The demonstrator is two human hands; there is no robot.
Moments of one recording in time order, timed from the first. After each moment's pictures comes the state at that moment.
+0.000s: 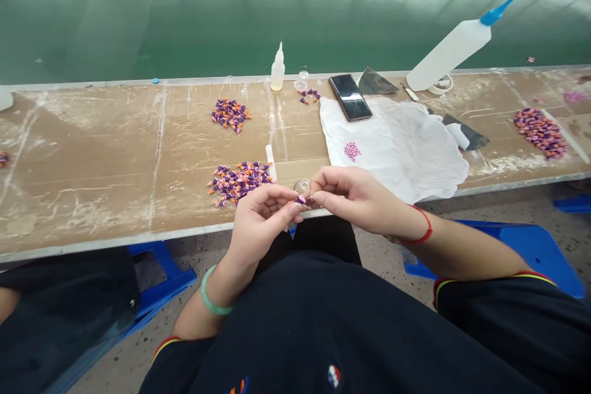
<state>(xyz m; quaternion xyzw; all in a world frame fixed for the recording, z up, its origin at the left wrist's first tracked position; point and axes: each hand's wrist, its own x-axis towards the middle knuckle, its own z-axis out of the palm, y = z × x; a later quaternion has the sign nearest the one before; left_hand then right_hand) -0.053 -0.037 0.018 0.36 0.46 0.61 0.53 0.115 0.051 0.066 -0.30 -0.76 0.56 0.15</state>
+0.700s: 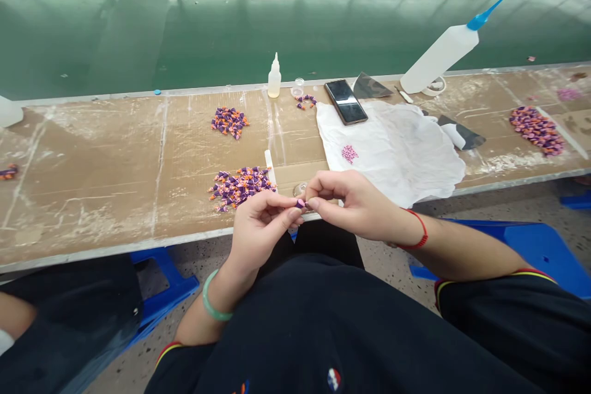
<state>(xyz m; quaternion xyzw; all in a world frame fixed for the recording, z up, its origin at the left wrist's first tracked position) -0.051 -0.038 0.022 0.38 0.46 0.63 0.49 0.113 0.047 0.068 -0.28 -0.82 0.46 0.20</state>
